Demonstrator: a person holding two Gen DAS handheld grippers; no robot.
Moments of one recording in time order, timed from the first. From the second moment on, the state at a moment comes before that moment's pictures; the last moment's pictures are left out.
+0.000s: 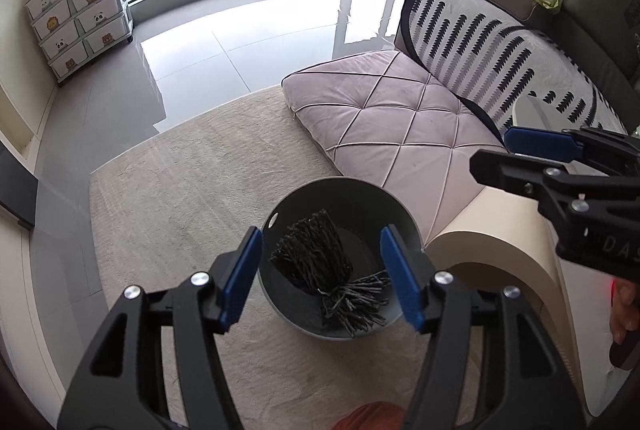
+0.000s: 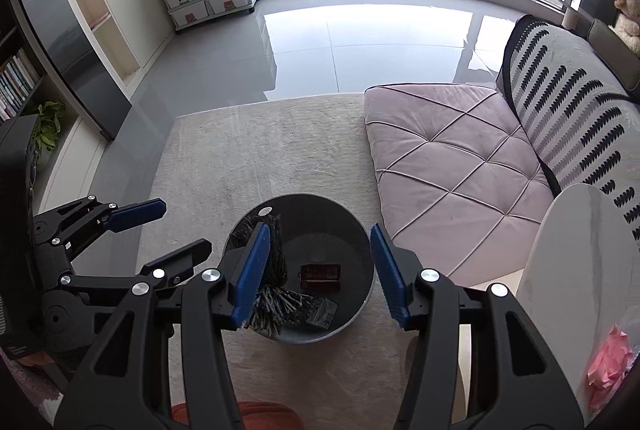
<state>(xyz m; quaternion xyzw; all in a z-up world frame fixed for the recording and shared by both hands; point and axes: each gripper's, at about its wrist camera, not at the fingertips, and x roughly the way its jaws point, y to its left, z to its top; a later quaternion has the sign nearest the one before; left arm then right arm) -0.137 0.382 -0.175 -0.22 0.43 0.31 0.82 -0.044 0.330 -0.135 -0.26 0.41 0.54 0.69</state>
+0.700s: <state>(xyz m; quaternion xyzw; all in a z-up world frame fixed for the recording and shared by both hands) -0.120 0.322 -0.114 -0.17 0.43 0.27 0.85 -0.017 0.246 -0.096 -0.20 0.42 0.50 0.73</state>
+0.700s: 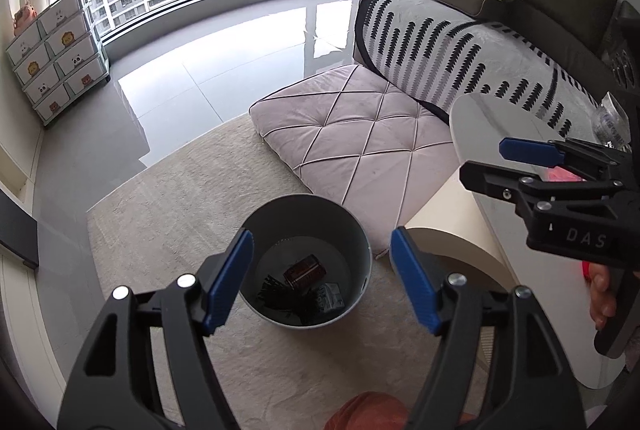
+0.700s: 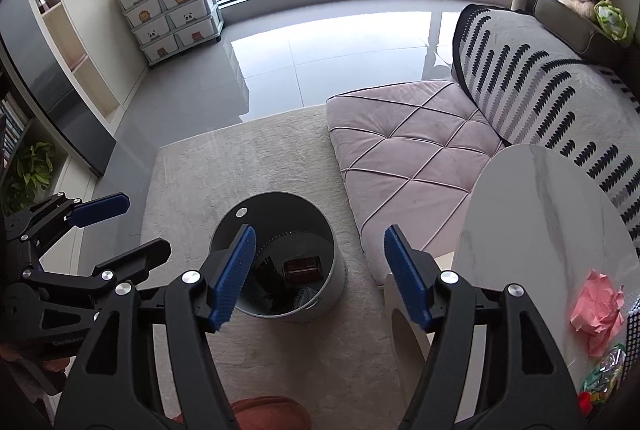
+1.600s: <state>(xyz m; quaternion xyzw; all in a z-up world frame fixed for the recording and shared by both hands) 0.028 0.068 -0.088 -0.04 0.45 0.00 0.89 0.013 -0.157 -0.061 -0.03 0.45 0.10 0.89</state>
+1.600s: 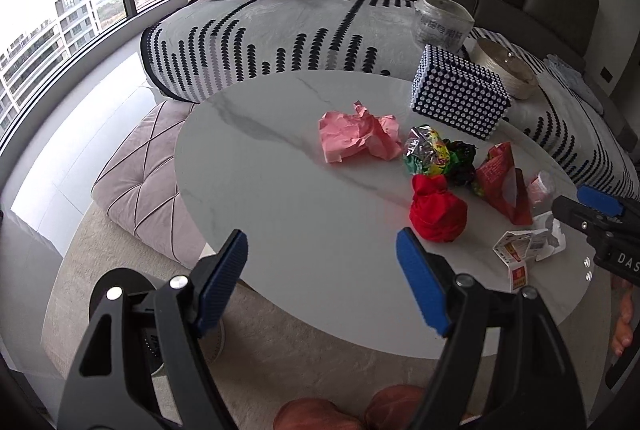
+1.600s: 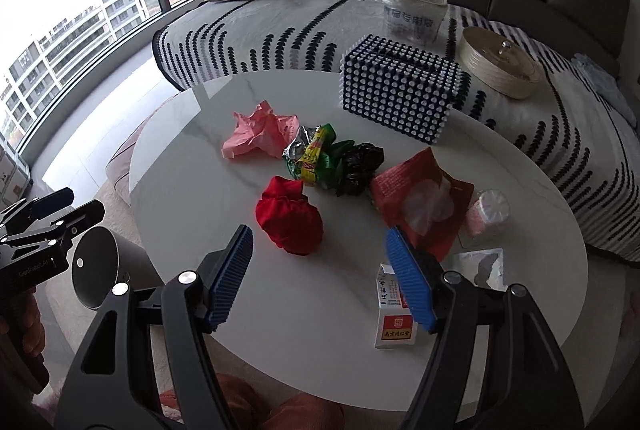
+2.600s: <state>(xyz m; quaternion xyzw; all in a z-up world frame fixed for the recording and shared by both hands) 0.132 -0.077 -0.213 0.05 0.51 -0.13 0.85 -0.002 -0.259 -0.139 0.04 0.48 0.01 0.87</state>
